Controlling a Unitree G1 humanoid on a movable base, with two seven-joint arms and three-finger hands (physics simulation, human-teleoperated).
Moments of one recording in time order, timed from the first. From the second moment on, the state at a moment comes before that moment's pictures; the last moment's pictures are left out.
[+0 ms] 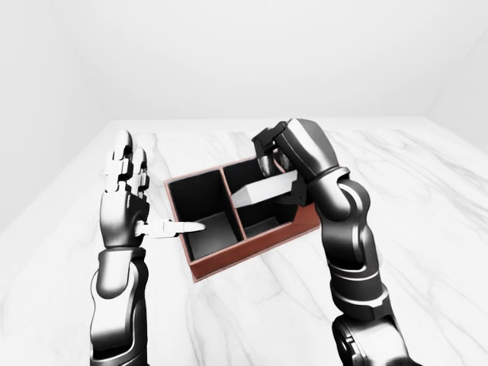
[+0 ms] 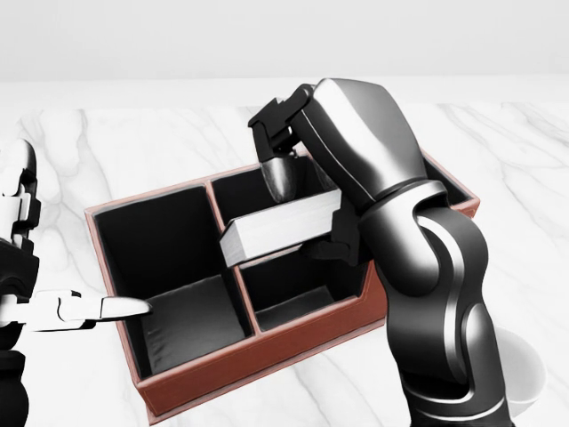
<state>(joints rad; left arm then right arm) -0.07 0.10 0.21 -0.47 -0.08 0.09 -0.09 -0.59 -0.01 0.07 -0.28 -0.93 0.09 0.43</state>
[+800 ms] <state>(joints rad) -0.07 0.10 0.21 -0.47 -0.08 0.09 -0.09 -0.80 -0.07 0.04 0.10 -0.86 0.09 0.20</state>
